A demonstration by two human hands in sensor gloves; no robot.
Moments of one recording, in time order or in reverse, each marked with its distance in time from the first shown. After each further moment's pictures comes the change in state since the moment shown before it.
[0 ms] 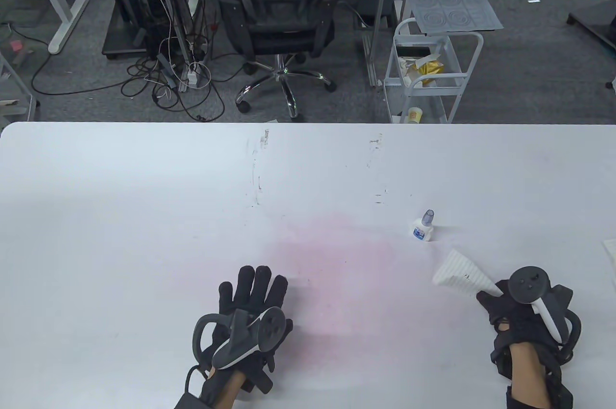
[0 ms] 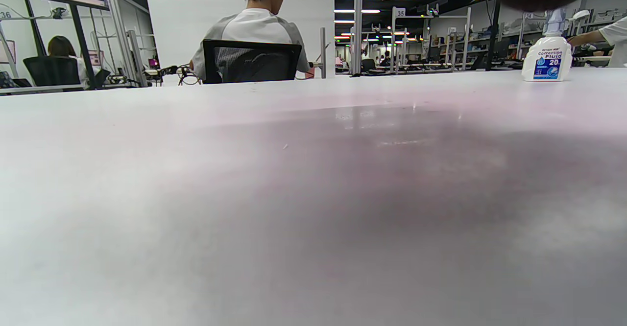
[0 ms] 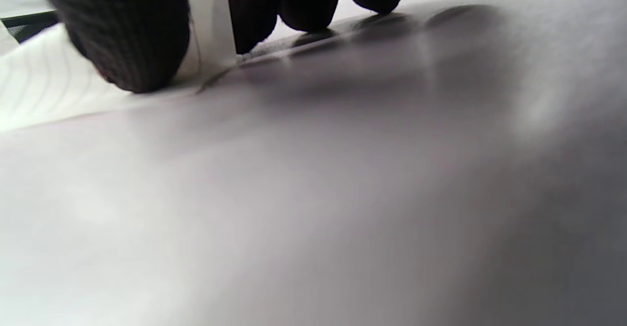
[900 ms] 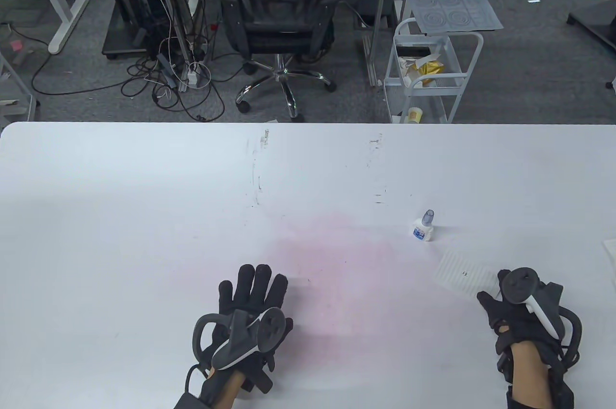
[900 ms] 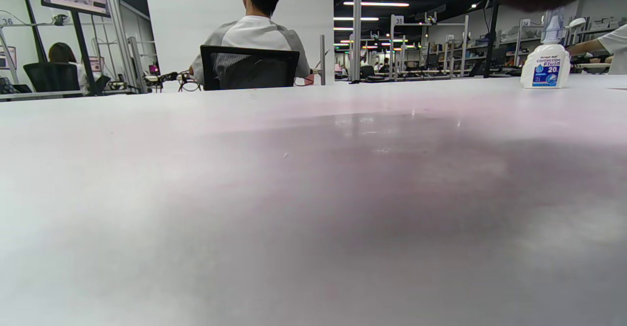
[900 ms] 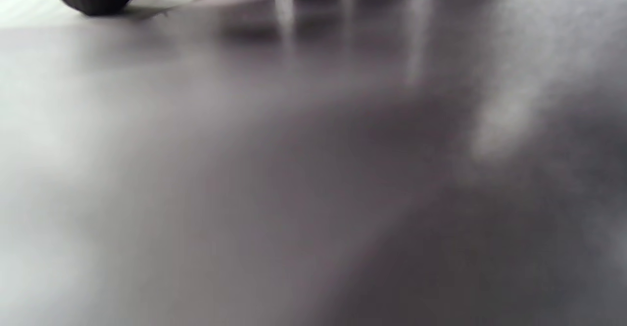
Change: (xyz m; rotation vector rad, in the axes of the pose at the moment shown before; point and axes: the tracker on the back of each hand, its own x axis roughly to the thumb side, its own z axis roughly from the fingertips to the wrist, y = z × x) left_hand 0.000 0.000 0.000 0.021 -0.002 0.002; right_hand 0.000 0.004 0.001 0.092 0.035 0.166
